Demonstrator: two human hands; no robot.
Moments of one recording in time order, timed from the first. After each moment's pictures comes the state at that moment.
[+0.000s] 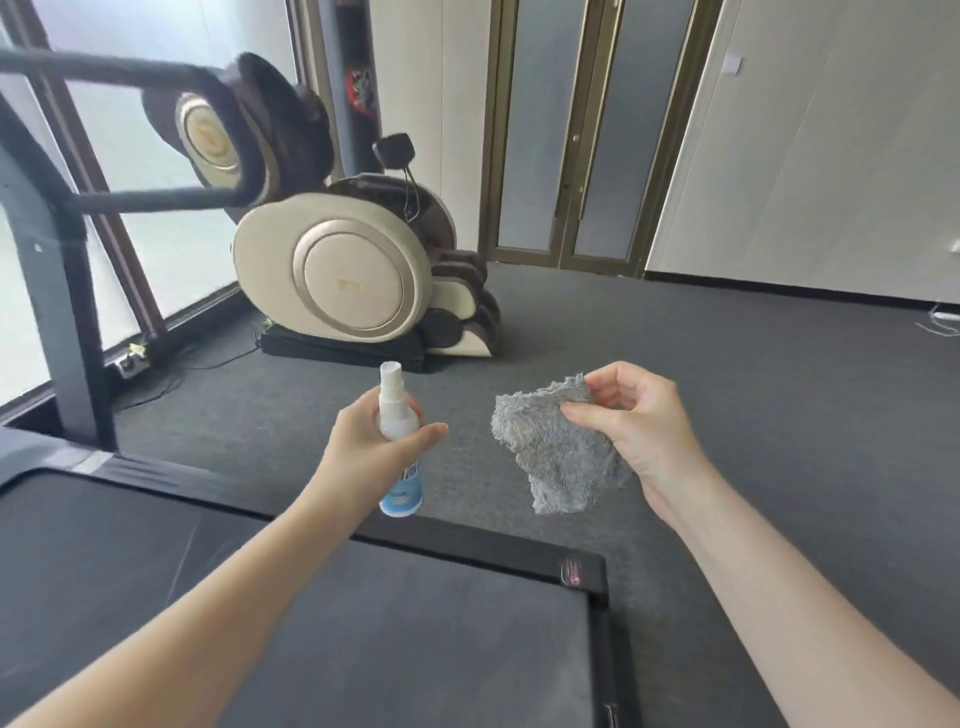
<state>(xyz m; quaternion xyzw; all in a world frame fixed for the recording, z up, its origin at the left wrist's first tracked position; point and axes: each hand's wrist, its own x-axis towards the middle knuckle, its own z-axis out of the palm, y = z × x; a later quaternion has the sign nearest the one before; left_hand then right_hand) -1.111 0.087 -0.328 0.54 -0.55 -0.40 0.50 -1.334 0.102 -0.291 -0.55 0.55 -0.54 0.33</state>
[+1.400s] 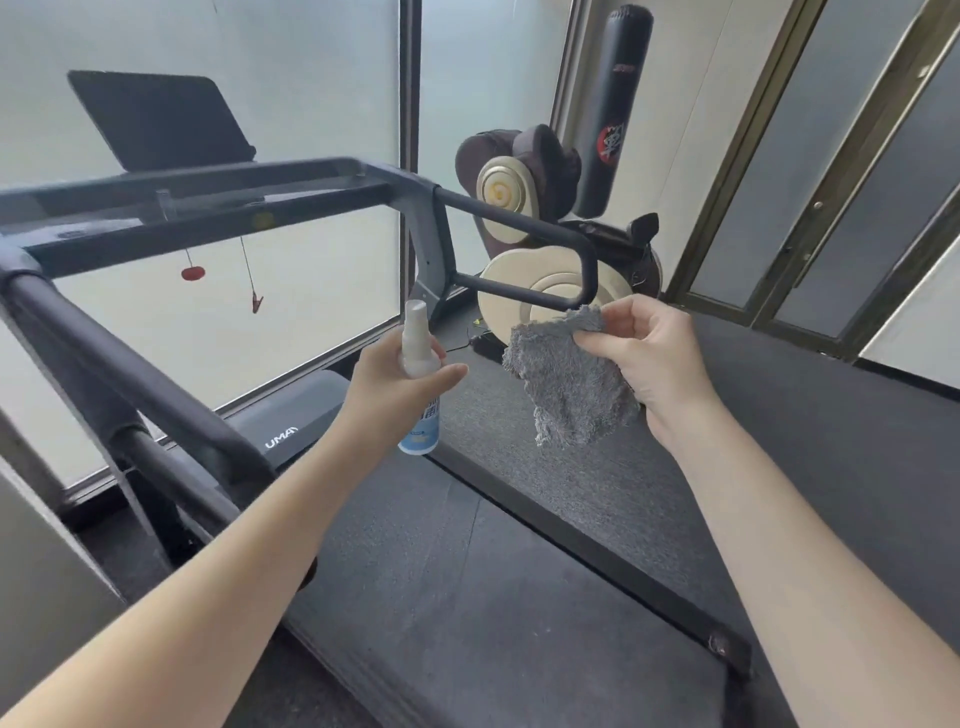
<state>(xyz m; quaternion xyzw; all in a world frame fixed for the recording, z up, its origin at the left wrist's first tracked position) -0.743 0.288 0.001 0.60 -0.46 -0.28 0.59 -0.944 0.205 0.051 -0.65 0.44 -0.48 0.39</state>
